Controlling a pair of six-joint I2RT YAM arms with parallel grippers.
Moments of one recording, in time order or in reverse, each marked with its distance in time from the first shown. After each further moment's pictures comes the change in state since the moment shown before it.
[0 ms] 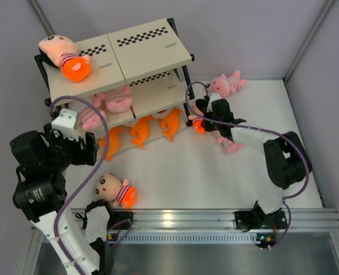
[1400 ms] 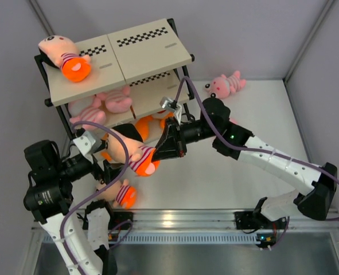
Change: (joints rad) left arm -0.007 -0.105 -0.230 -0.017 0.682 0.266; right arm 0.513 -0.396 0.237 0.018 -0.895 0.405
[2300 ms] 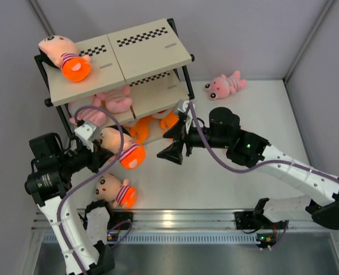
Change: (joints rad) left arm -0.002 0.050 -0.060 -0.007 -0.179 -0.031; right arm 0.026 -0.103 -0.040 -0.250 0.454 -0.409
